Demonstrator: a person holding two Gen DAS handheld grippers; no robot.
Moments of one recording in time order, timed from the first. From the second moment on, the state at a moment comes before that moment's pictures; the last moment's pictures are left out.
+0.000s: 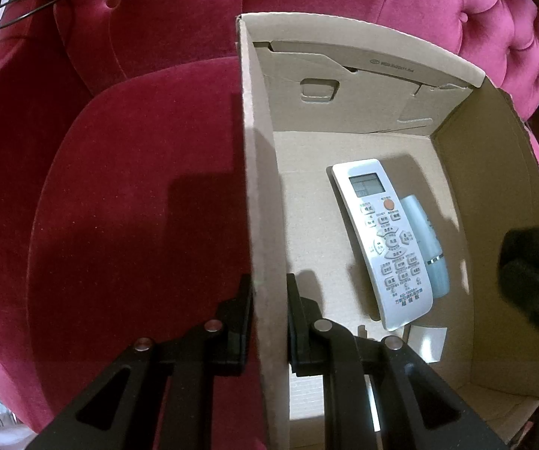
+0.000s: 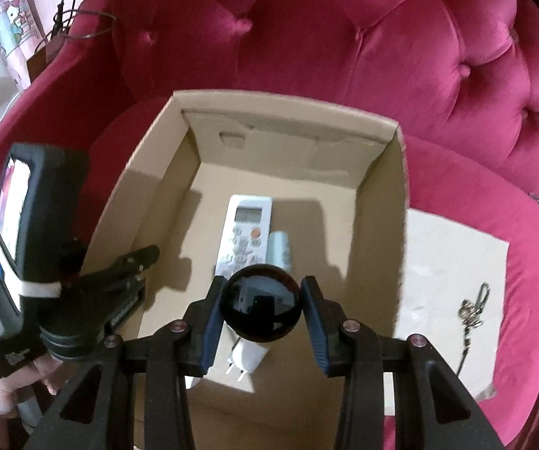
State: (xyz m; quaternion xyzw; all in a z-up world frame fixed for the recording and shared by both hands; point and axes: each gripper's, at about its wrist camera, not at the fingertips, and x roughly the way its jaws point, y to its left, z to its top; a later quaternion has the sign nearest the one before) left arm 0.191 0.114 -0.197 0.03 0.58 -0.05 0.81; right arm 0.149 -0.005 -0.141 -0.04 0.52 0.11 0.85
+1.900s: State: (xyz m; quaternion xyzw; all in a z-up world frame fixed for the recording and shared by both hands) left arm 0.190 0.114 -0.197 0.03 0.58 -0.05 0.81; right arm 0.121 0.000 -0.157 -0.03 0.53 0.11 0.84
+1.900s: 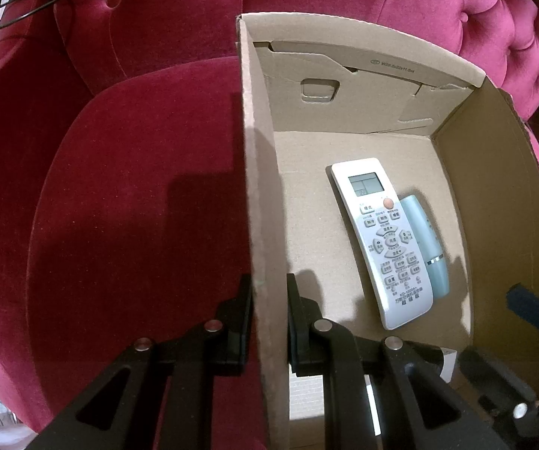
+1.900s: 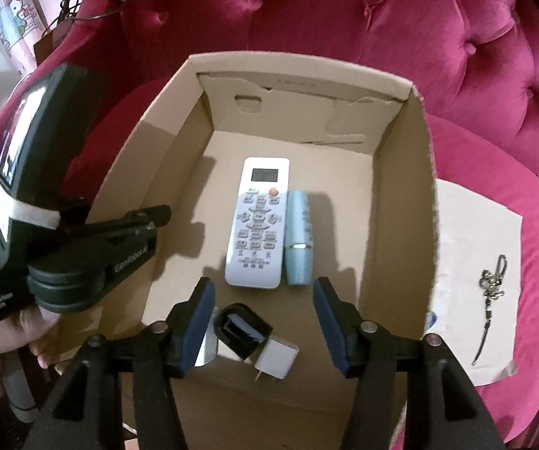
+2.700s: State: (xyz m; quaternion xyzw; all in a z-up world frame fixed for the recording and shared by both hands) left arm 0.191 0.113 -0.197 0.03 0.58 -0.05 0.81; right arm 0.120 -0.051 -0.099 -0.03 0.49 0.07 0.87
